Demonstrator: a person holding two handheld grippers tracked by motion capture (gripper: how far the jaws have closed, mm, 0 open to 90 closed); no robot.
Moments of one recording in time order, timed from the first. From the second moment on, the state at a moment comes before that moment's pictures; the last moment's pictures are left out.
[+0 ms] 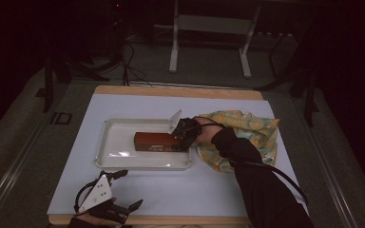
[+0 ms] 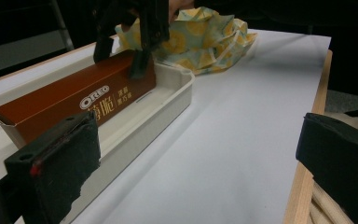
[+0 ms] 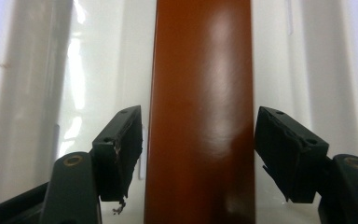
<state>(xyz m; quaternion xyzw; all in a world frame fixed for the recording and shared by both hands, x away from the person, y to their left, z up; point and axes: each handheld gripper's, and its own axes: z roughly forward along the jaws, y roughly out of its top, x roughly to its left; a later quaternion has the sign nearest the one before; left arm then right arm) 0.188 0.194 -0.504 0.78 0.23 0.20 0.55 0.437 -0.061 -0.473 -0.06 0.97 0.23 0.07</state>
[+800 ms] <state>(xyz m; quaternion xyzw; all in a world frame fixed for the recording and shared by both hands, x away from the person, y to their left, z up) 0.189 0.192 -0.504 0.78 0.23 0.20 0.55 0.437 -0.093 -0.416 0.01 0.95 0.29 0.07</state>
